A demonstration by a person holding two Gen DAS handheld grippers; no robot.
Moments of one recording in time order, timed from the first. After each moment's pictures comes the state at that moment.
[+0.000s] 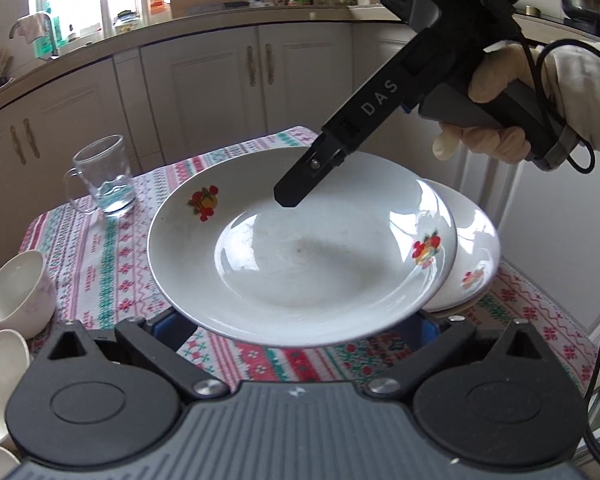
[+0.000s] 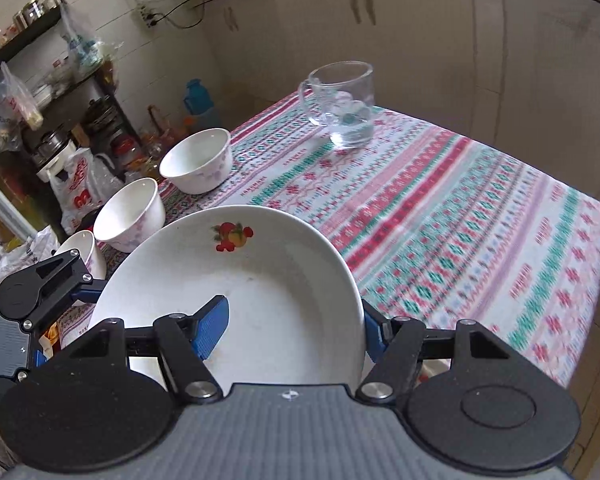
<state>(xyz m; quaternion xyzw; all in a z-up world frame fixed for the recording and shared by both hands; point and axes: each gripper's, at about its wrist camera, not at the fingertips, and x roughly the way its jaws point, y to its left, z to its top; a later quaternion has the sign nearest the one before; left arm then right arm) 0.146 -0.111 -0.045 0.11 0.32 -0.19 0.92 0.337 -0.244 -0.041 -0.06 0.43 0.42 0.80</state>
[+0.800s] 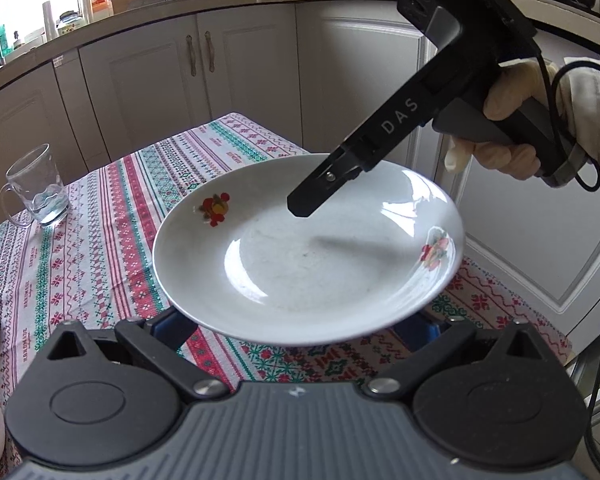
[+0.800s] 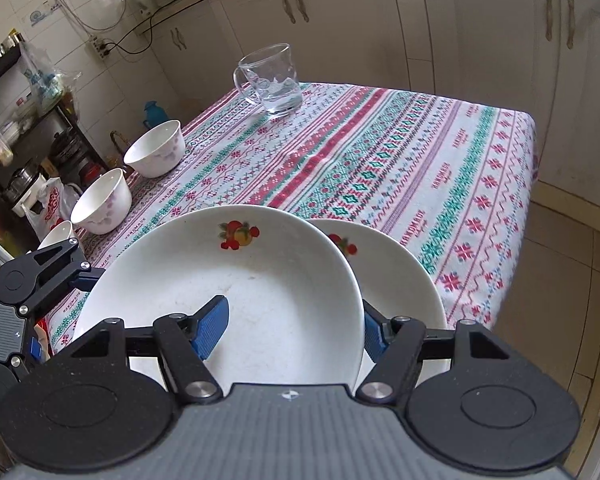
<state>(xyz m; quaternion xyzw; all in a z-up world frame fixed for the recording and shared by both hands) 0.145 -0.154 -0.058 0.13 0.34 -0.25 0.90 0.297 -0.325 -0.072 -0.01 0.44 0.36 0.82</state>
